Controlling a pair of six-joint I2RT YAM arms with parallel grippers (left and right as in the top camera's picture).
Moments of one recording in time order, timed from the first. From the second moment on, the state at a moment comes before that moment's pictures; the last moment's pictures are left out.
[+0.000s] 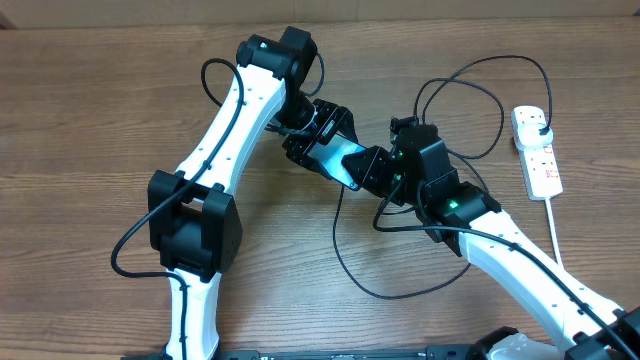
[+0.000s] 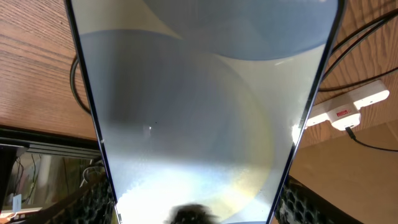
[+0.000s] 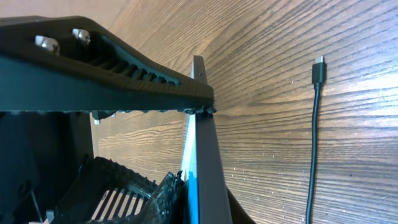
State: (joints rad) left arm -0.38 2.19 2.07 -1.46 0.67 -1.25; right arm 0.49 1.39 0.87 -0.14 -0.30 0.99
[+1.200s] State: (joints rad) left arm -0.38 2.19 2.07 -1.10 0.75 -1.17; right arm 0.31 1.31 0.87 -0.15 -0.30 0.99
